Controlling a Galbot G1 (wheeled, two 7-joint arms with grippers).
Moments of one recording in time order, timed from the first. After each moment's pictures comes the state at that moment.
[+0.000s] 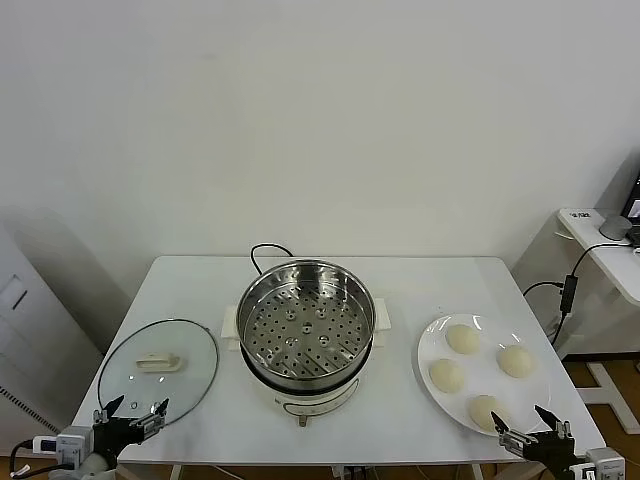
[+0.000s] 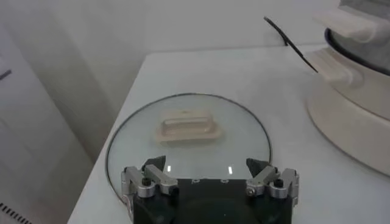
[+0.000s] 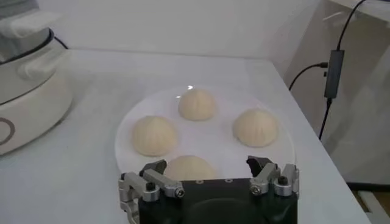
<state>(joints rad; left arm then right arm) 1.72 -0.94 -0.65 -2.05 -0.61 0.41 -0.19 -1.91 0.89 0.85 2.01 0.65 -0.24 0.02</state>
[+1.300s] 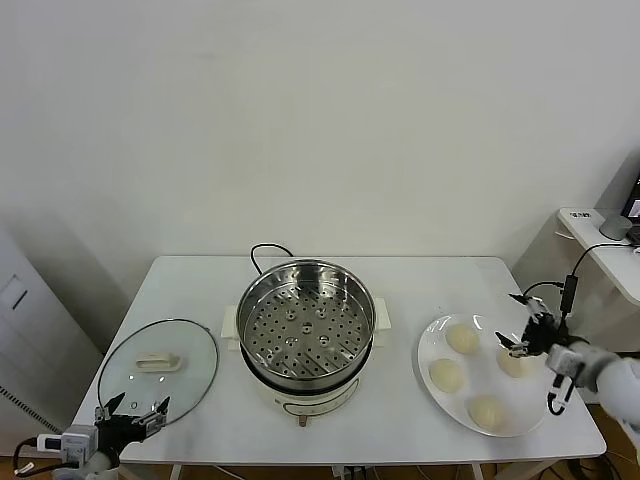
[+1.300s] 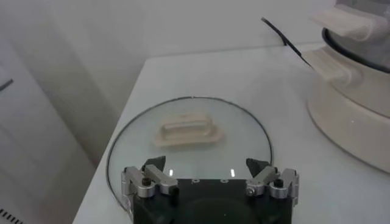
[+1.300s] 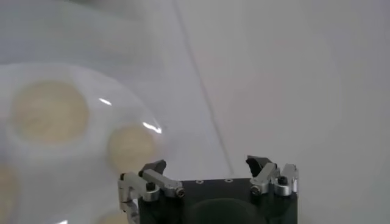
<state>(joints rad) 1.70 -0.96 -0.64 -2.06 -0.56 0.42 -0.19 -1.03 0.56 0.42 1.57 -0.29 0.02 -0.68</state>
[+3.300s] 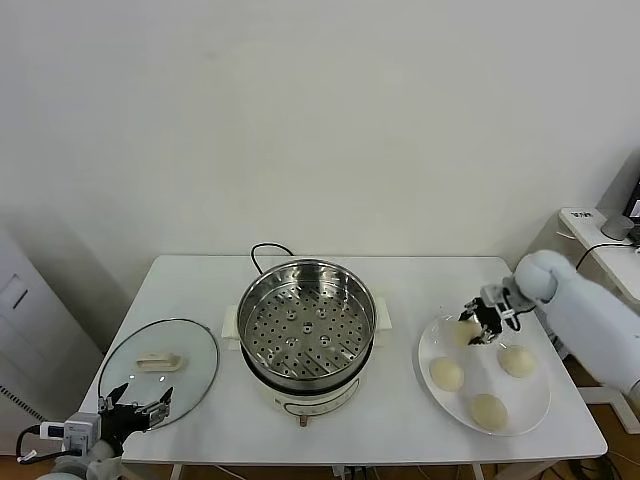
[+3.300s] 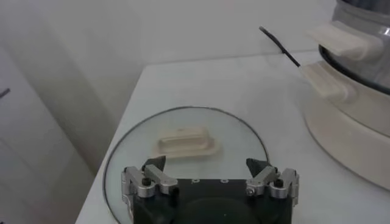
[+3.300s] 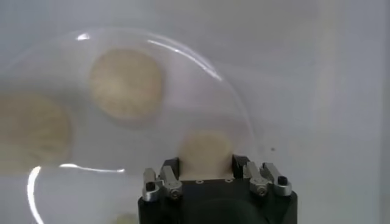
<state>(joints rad) 1.66 -0.95 -0.64 -2.08 -0.58 0.47 -0.20 -0.02 0.68 -0.54 1.06 -0.18 0.20 -1.19</state>
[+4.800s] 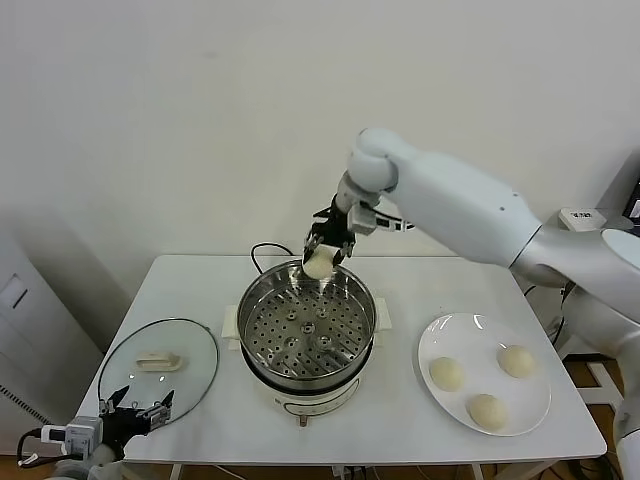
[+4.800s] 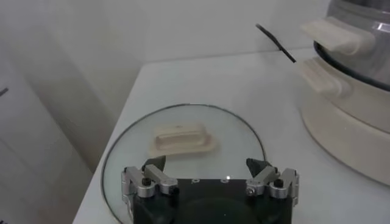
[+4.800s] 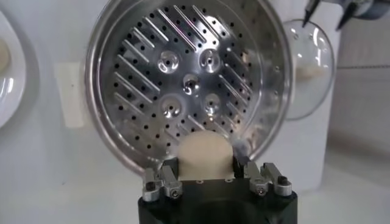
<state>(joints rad) 1.68 -0.95 -0.63 -2.09 -0.57 0.46 -0.20 0.37 1.22 -0.85 1.16 -0.30 0.82 -1.24</state>
